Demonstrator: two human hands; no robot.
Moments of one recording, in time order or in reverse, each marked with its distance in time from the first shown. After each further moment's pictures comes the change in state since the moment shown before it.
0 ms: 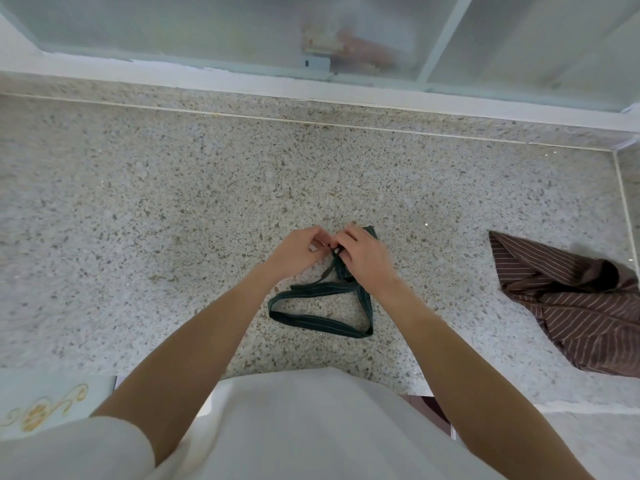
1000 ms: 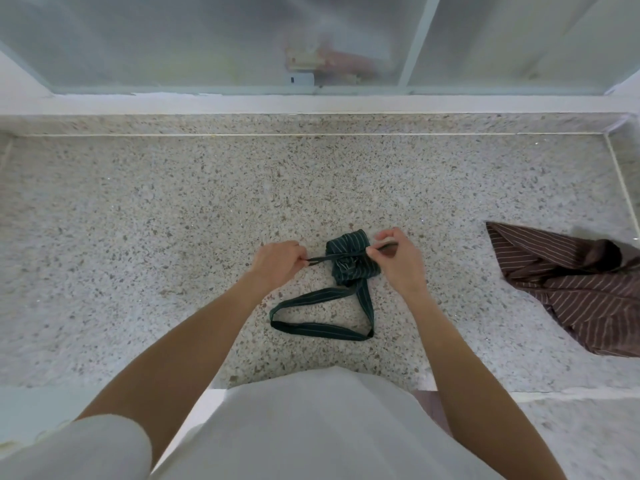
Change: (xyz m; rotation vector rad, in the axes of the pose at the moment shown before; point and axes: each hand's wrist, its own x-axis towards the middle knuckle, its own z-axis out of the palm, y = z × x) left_hand -0.017 -0.018 -0.017 0.763 -0.030 0.067; right_hand -0.037 0.013 -0.035 0.599 0.128 0.718
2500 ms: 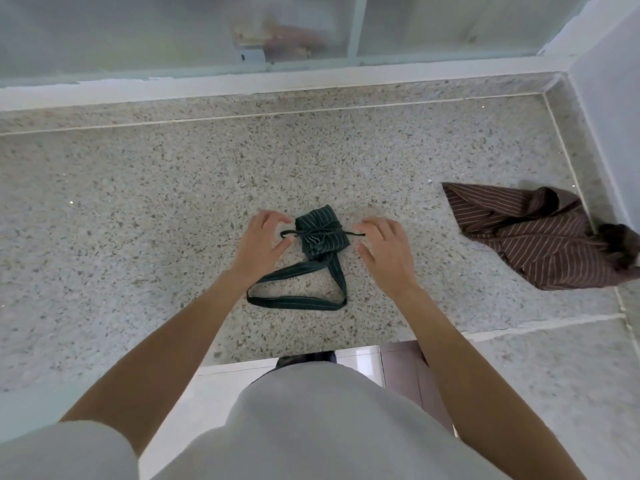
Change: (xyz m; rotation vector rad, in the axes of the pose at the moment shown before) left_hand -0.027 0.033 0.008 -0.355 0.298 0.042; right_hand -0.050 0.047 -0.022 -0.566 0.182 -0.513
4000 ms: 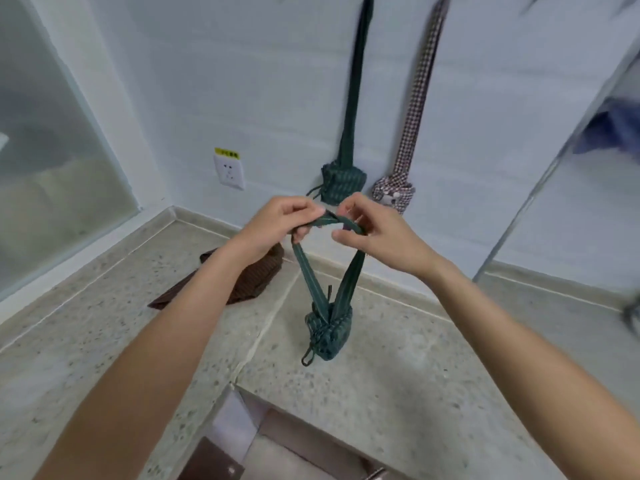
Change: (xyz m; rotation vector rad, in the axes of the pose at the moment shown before) left_hand -0.123 0.537 0.031 -0.678 -1.004 0.877; right_hand -0.342 0.001 -0.396 0.193 0.575 0.578
